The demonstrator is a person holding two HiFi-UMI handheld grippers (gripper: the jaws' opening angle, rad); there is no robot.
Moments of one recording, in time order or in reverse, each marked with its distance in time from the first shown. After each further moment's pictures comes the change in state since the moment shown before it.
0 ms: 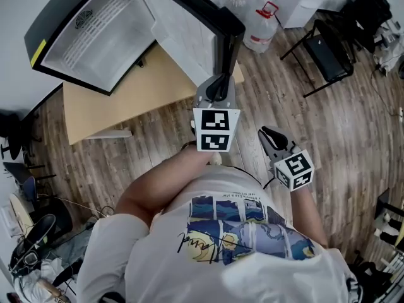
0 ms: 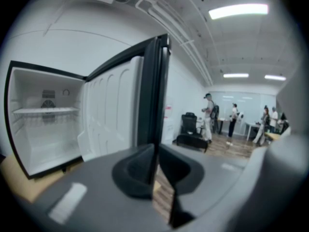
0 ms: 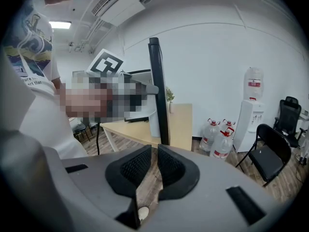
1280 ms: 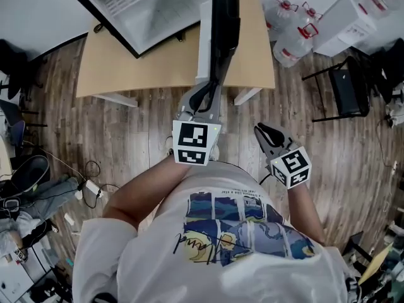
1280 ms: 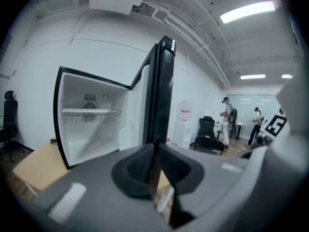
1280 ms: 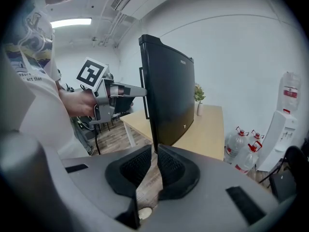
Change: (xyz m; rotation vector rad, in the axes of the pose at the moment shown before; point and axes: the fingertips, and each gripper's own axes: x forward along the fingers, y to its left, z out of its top) left arm -0.121 0.107 -0.032 -0.069 -0.037 0.205; right arm 0.065 0.072 0.034 -0.175 0.054 0.247
